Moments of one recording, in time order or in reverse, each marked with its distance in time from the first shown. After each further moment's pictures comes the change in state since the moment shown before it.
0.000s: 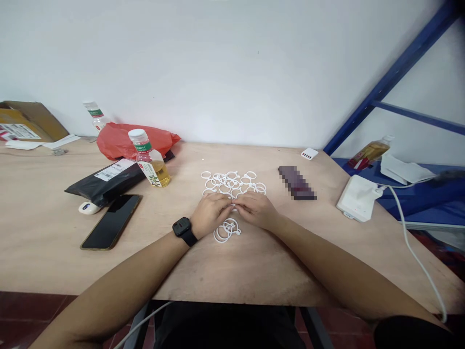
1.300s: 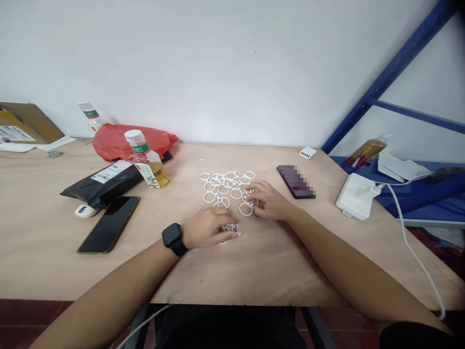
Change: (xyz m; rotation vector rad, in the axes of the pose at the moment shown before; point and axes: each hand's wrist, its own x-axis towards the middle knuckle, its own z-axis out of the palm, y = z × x) left_hand -0.014 0.013 -0.023 -0.194 -0.334 0.169; right_hand -0.019 0.045 -0.034 0.032 -0.259 0.107
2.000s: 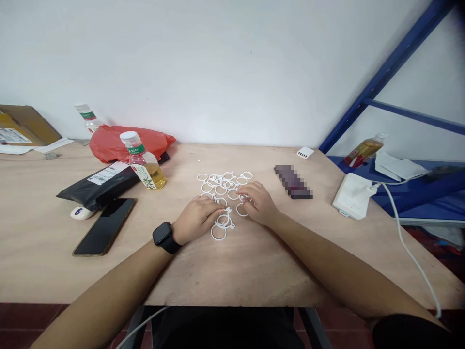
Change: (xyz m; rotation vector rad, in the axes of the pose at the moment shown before) left_hand 0.000 -0.009 -0.009 0.170 0.206 -0.143; right_hand 0.015 -0.031 0.022 0.055 0.309 0.066
